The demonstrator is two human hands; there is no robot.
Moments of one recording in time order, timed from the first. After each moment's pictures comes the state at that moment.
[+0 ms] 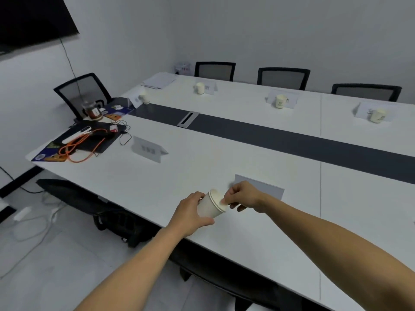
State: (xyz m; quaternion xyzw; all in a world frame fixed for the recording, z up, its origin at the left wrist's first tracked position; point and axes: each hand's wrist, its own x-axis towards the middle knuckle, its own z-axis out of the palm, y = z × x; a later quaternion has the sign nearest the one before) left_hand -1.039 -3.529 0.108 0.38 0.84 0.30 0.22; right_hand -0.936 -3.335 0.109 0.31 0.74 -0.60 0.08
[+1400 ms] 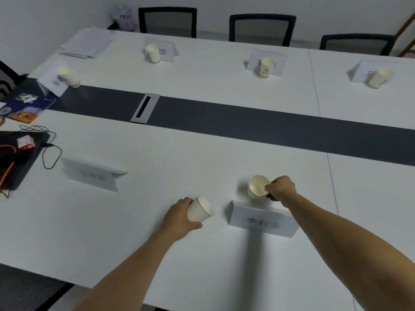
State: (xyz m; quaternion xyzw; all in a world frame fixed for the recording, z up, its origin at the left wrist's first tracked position) left_hand -1.236 -3.351 -0.013 0.38 0.83 0.20 0.36; right_hand -1.023 -3.107 -0.027 0.71 0.55 -0.44 -0.02
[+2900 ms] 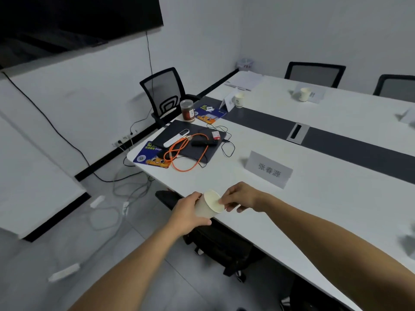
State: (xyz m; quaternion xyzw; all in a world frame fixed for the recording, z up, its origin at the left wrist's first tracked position) left_hand -1.519 -3.826 0.105 0.29 0.88 0.31 0.22; right_hand -1.449 -3.616 0.110 0.23 0.75 -0.59 0.19
